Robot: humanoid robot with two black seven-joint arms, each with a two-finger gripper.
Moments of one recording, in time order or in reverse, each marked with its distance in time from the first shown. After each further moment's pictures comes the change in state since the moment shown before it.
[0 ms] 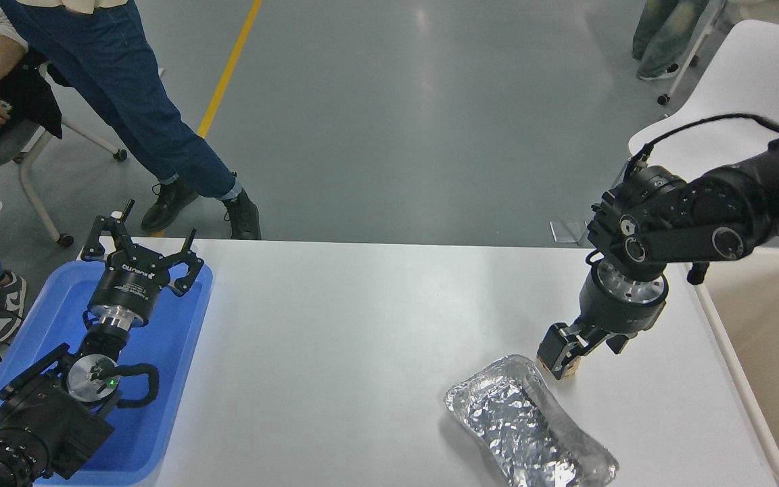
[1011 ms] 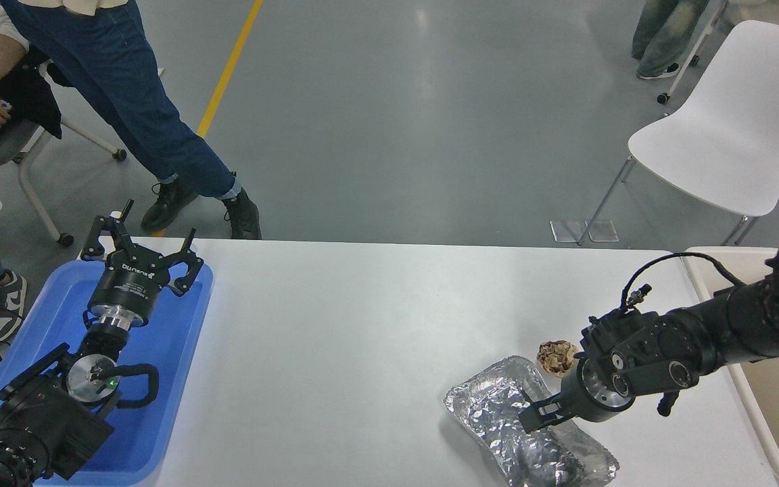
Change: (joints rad) left arm 0.000 0.000 0.000 0.001 0.000 0.000 -0.002; right arm -0.381 0.041 0.001 -0.134 -0.024 -0.362 0.001
